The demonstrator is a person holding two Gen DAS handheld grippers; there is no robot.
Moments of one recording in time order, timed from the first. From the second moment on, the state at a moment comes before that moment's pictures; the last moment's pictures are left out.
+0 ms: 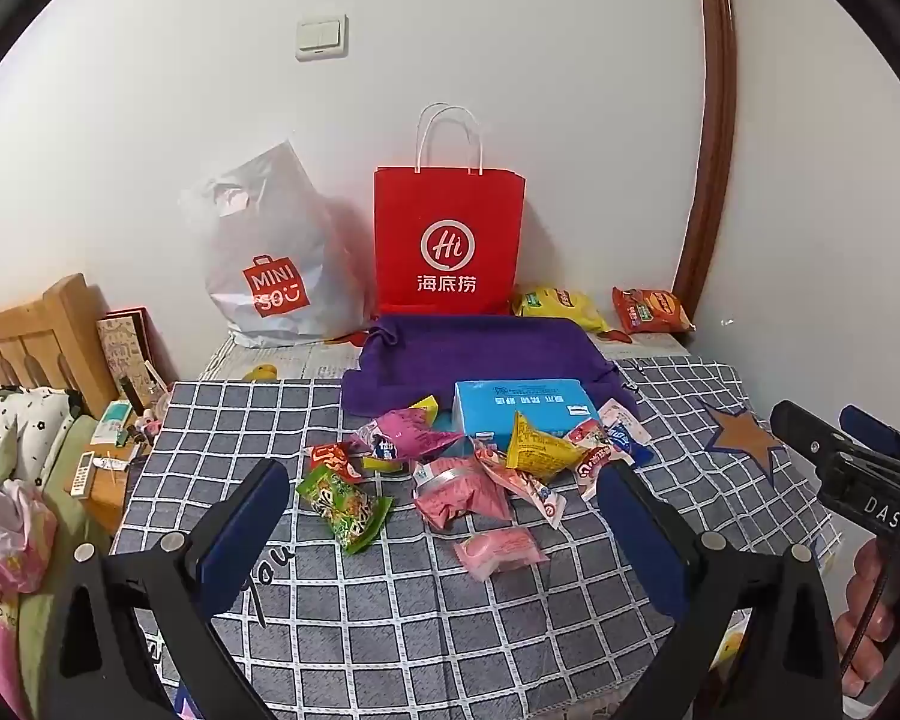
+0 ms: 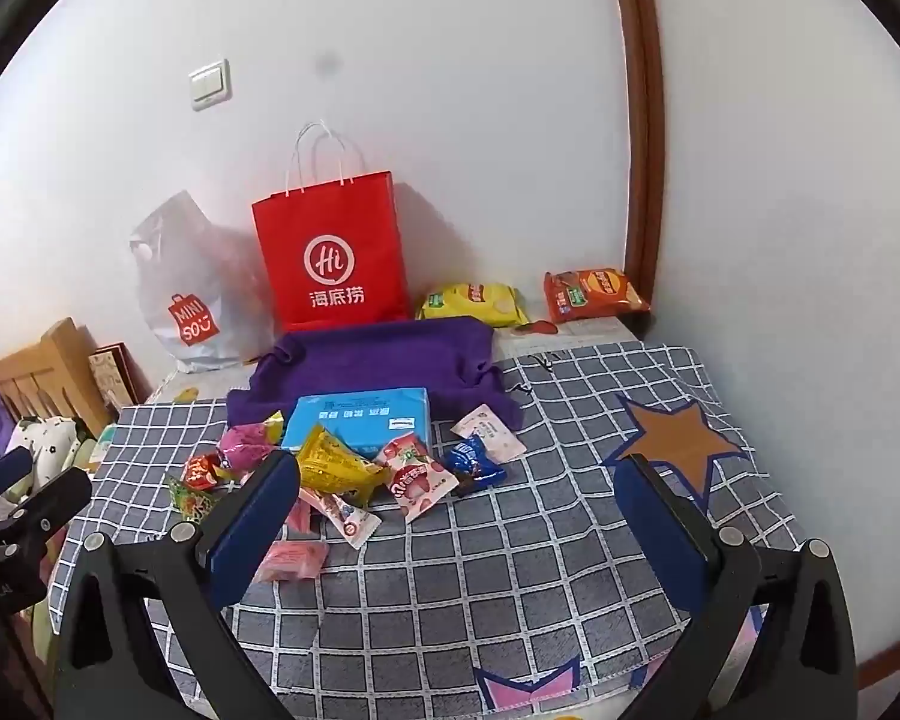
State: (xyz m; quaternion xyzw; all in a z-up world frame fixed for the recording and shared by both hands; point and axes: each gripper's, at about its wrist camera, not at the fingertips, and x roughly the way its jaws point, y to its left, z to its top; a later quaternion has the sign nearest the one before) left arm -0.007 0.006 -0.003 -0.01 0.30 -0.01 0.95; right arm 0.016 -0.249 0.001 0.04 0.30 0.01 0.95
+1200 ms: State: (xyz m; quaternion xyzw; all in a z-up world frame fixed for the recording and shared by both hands) left arm -0.008 0.008 -0.002 -0.02 0.30 -0.01 0.95; right arm 0.009 -0.240 0.008 0.04 0.26 0.03 0.96
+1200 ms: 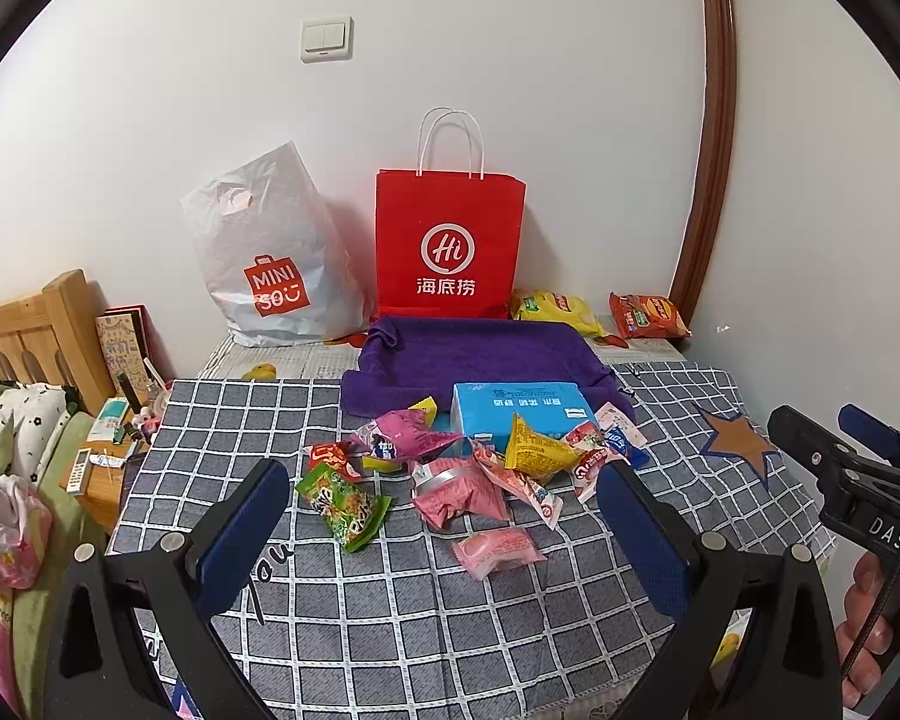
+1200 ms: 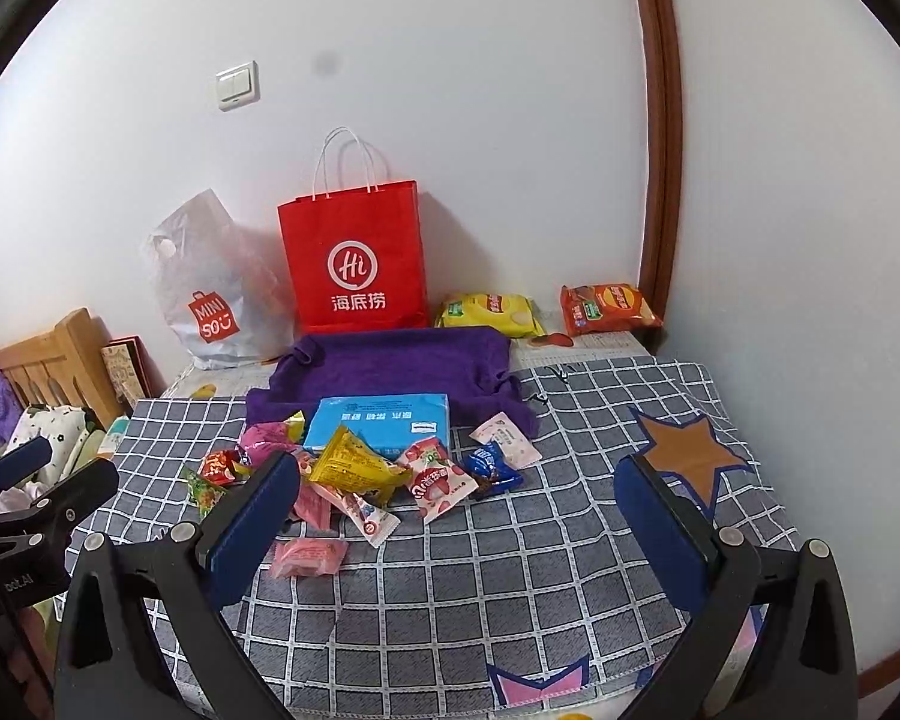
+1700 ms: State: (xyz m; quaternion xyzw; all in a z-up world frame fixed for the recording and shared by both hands) left arm -0.008 0.007 -0.002 -0.02 0.30 -0.01 0.95; right arm 0.007 -0.240 0.009 0.04 0.26 0.03 0.96
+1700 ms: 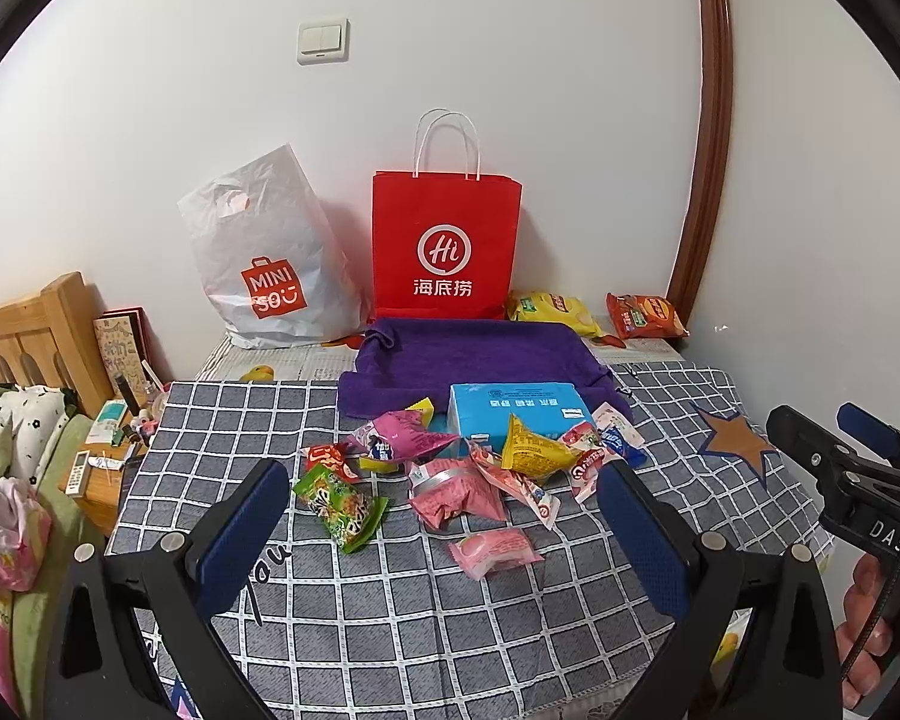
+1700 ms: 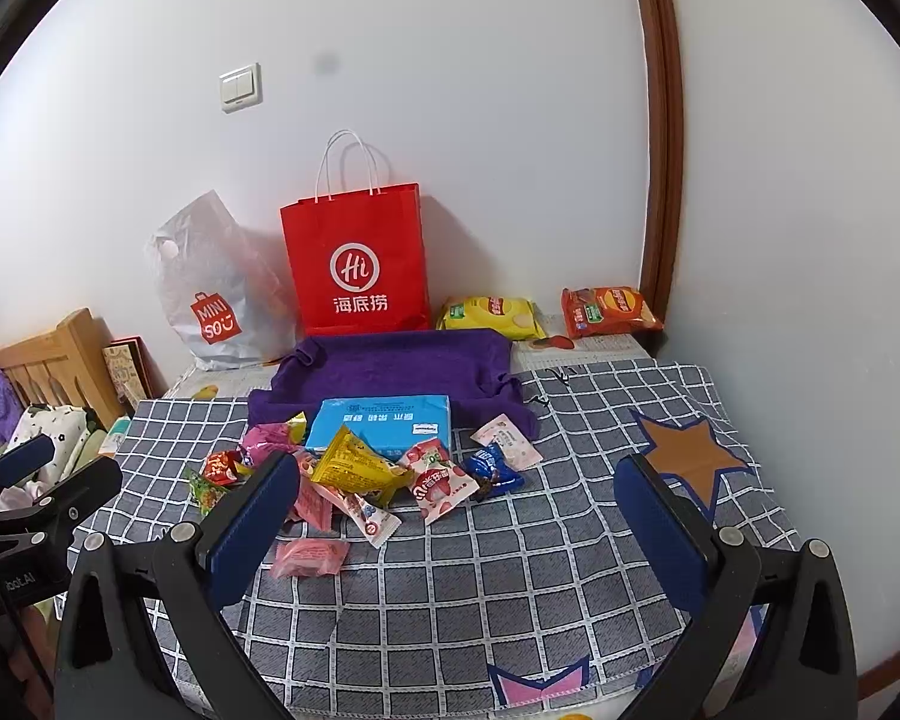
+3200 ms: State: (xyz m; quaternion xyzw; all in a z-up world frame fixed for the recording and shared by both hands) left arm 0.119 0.084 -0.121 -0.07 0.41 0.03 0.91; right arm 0.191 -0.303 -0.141 0.03 0.41 0.00 0.91
